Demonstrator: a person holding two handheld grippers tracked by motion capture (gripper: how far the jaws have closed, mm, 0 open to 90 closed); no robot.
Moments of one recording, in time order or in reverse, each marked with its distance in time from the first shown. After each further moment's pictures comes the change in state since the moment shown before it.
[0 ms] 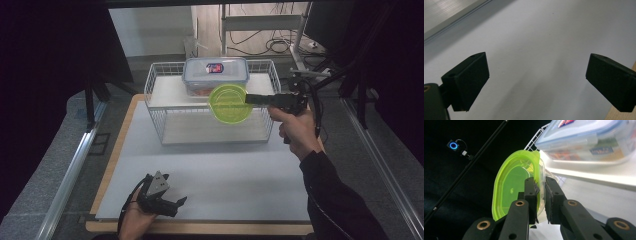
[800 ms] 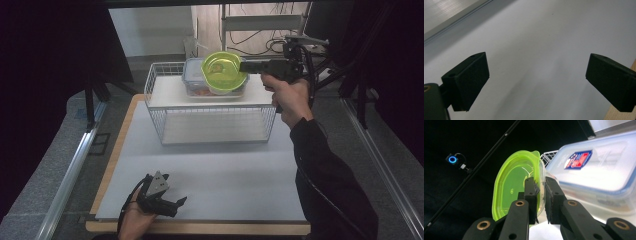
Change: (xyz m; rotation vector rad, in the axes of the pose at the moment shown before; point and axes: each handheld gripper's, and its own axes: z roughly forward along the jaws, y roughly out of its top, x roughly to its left) left arm 0.000 0.000 -0.001 -0.002 -0.005 -0.002; right arm 0.024 0.064 0.018 -0.065 -0.034 -0.012
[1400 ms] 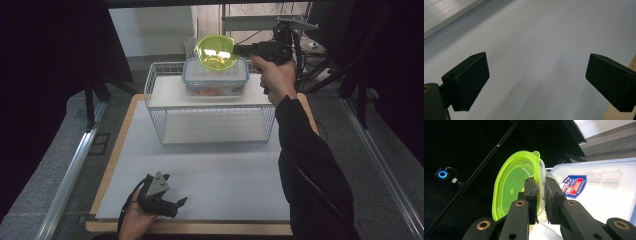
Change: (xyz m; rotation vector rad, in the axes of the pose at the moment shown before) left arm -0.001 0.000 0.001 0.000 -0.009 0.001; right arm -0.005 0.036 0.031 -0.047 -0.062 0.047
